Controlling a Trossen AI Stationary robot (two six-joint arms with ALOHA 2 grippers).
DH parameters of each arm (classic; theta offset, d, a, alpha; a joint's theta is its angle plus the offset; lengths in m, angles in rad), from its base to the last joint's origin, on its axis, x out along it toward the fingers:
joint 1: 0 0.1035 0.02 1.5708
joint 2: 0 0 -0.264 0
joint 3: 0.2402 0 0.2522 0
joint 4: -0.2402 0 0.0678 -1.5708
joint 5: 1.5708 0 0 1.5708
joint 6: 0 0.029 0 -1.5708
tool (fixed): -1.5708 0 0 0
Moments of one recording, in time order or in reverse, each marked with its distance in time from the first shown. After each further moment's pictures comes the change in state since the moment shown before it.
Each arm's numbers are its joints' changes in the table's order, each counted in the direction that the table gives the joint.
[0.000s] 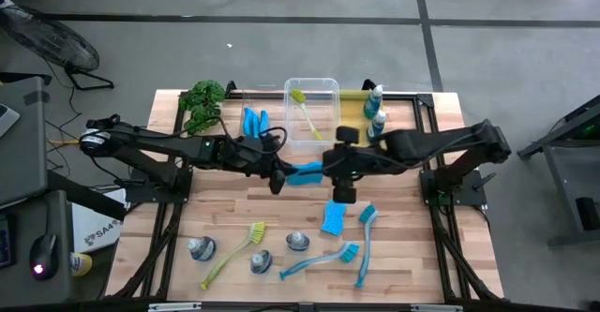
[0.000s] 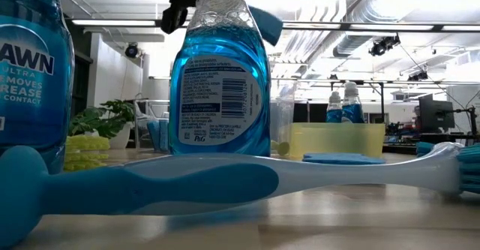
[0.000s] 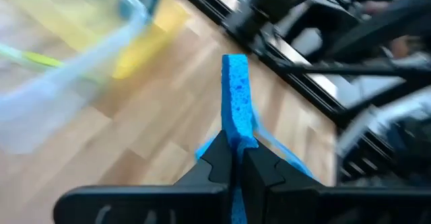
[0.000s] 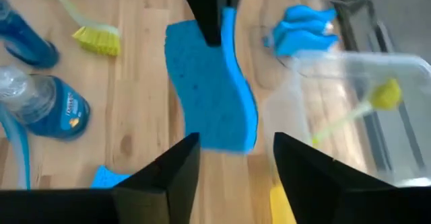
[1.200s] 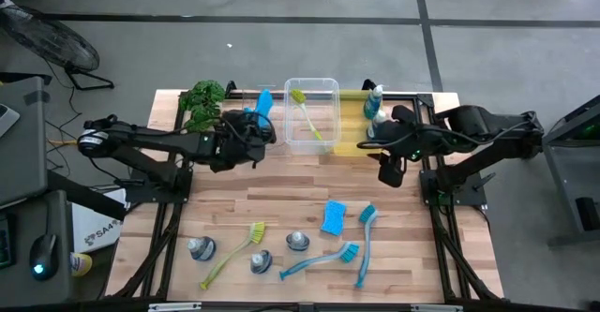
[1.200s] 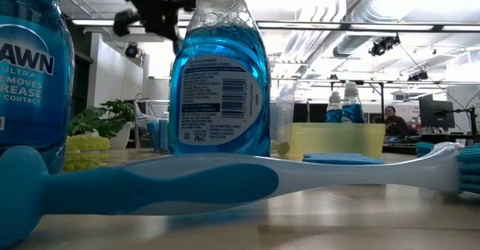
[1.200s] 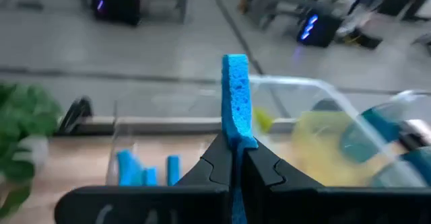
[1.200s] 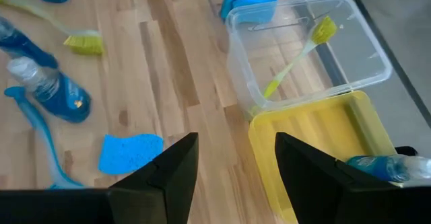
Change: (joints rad) left arm 0.068 0.016 -0.016 -0.345 0.960 -0.365; right arm 0.002 0.284 0.000 -0.291 -0.046 0.227
